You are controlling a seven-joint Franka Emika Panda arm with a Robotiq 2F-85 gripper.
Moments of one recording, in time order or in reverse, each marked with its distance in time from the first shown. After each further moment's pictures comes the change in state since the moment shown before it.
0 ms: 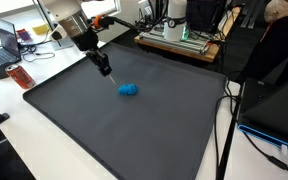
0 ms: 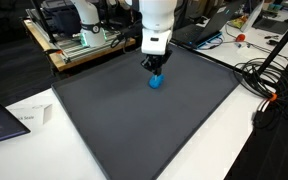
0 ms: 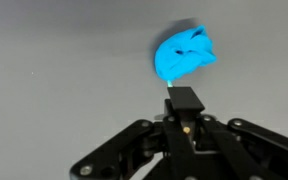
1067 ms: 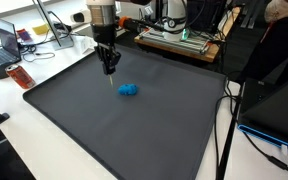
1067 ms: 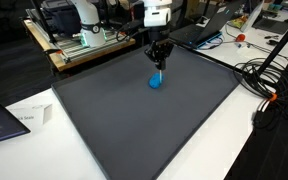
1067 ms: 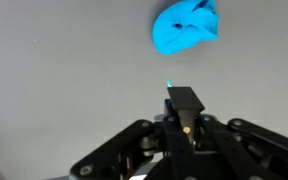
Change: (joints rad) arm 0.131 -0.203 -0.027 -0.368 -0.198 0.512 0.213
